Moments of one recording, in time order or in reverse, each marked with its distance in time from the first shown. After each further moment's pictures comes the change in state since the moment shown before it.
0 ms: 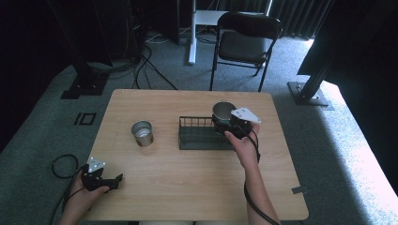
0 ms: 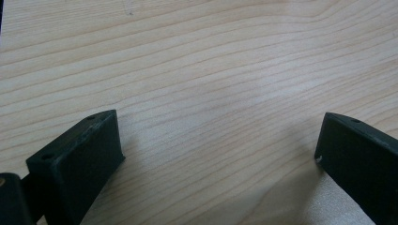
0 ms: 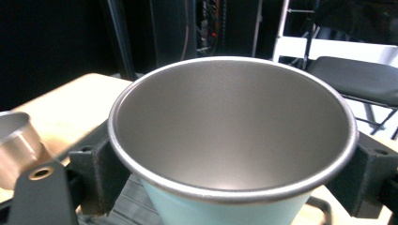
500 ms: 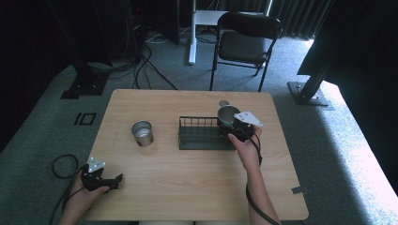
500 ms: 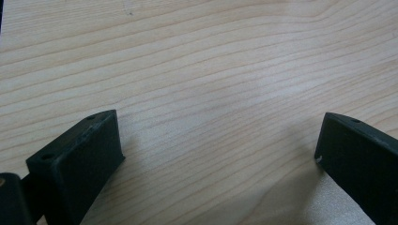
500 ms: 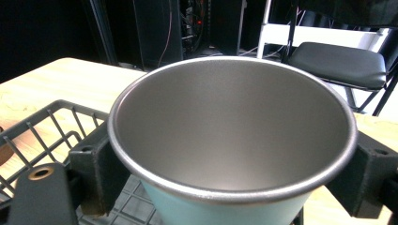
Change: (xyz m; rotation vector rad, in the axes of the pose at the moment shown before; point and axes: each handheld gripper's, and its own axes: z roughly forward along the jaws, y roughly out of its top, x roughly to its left) left arm 0.000 0.000 0.000 0.000 0.000 0.000; right arm -0.016 -0.023 0.006 0.038 -0.055 0.003
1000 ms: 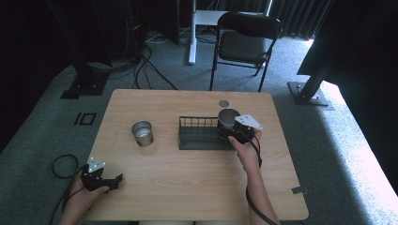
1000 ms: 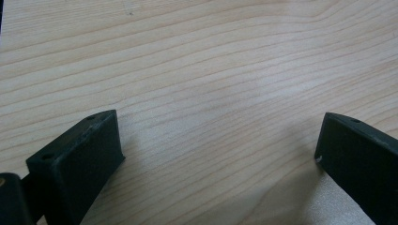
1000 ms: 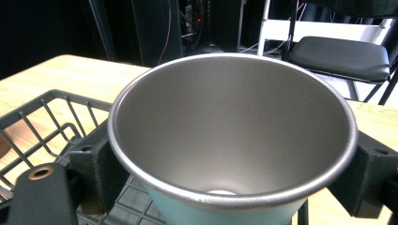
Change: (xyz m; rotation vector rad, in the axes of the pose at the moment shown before) left arm 0.000 0.000 0.000 0.001 0.000 0.001; right arm -0.003 -0.014 0.002 0.000 0.002 0.026
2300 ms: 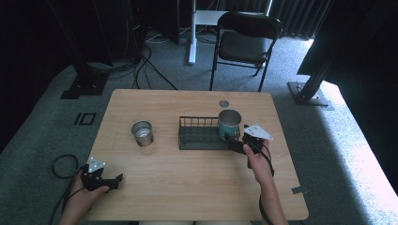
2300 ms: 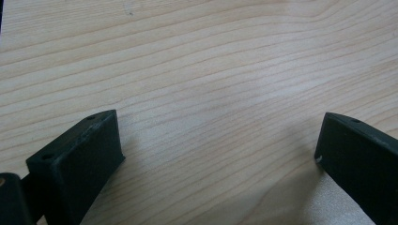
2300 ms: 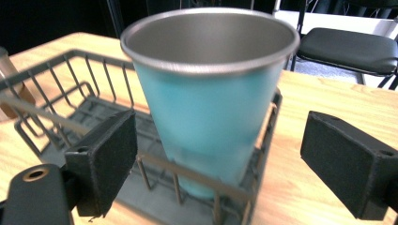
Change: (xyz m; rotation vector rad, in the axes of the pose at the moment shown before) left arm 0.000 0.000 0.000 -0.001 0.000 -0.001; right arm -0.014 -0.021 -0.039 0.039 0.045 -0.045
